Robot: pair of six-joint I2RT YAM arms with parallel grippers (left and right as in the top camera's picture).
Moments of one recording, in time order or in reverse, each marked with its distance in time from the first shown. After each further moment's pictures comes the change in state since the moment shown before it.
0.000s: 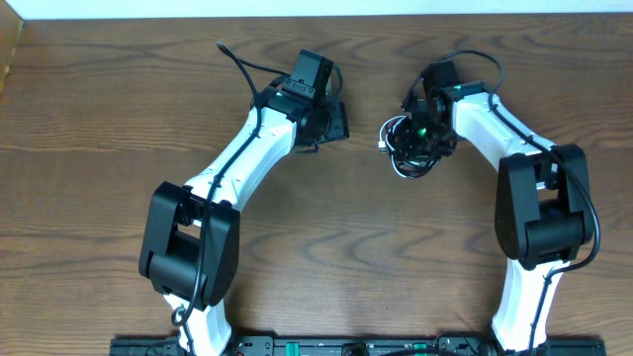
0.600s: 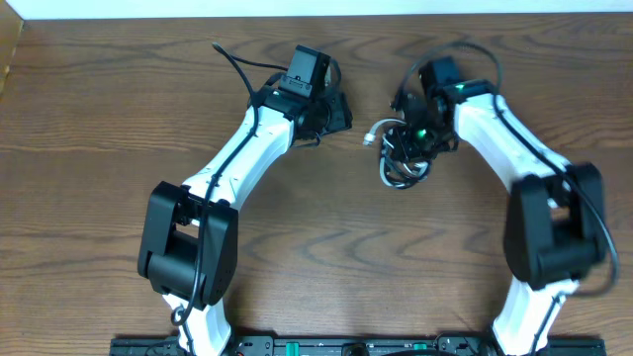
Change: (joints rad) left arm 0.013 0.000 0.000 0.080 0.042 -0.048; right arm 0.035 -0.145 -0.014 -0.056 -0.077 -0.171
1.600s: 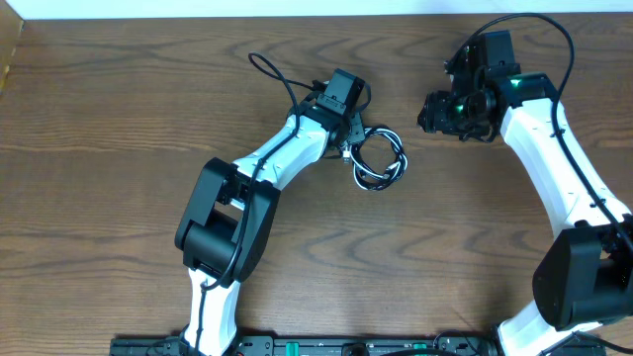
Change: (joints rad) left arm -0.109 0.172 0.000 0.116 -0.230 -0.101; right arm -0.101 -0.195 0.004 0.031 0.168 0.314
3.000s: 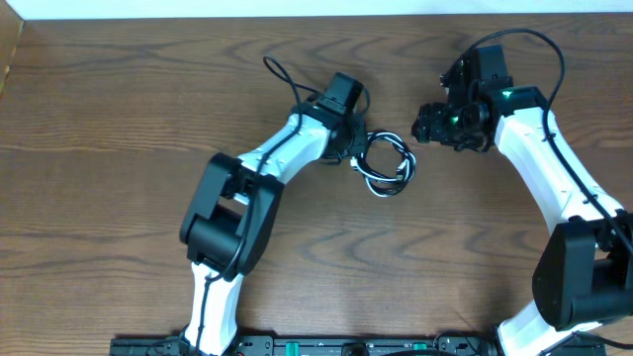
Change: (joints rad) left arm 0.017 0.028 0.007 -0.062 0.236 0.158; right arm 0.007 0.001 -0.114 0.096 -0.034 0.018
